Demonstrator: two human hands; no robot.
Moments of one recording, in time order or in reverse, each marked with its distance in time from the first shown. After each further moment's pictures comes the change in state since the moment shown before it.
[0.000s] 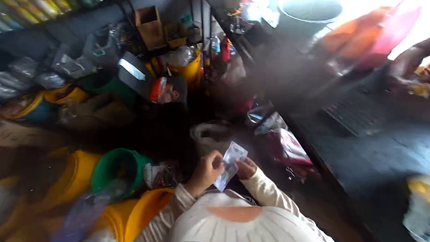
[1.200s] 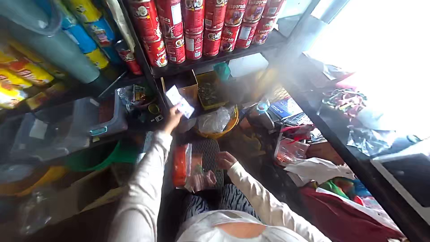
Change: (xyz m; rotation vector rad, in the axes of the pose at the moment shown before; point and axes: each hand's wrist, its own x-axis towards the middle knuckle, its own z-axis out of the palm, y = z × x) left_hand 0.788 -0.249 -0.683 0.036 0.216 -0.101; right_hand 0.817 0.021 0.310 -0.522 0.094 0.311
